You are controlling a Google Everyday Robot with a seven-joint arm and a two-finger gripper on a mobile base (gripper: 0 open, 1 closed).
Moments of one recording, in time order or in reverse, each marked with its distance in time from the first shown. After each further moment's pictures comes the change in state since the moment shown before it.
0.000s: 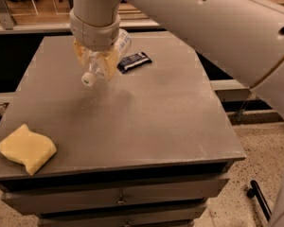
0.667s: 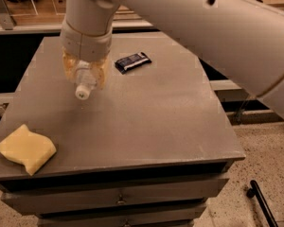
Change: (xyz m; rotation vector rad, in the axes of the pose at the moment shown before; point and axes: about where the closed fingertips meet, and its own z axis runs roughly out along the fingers) arm -0.045 -0.003 0.003 0.058 -0.112 -0.300
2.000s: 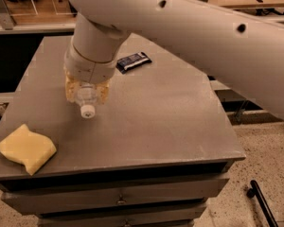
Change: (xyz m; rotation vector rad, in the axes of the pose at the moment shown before) arm -0.040 0.007 0.019 0.089 -0.012 -0.280
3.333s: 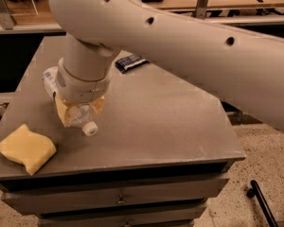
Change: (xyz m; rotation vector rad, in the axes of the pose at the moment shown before) arm -0.044 -0.006 0.020 0.000 -0.107 -0.436
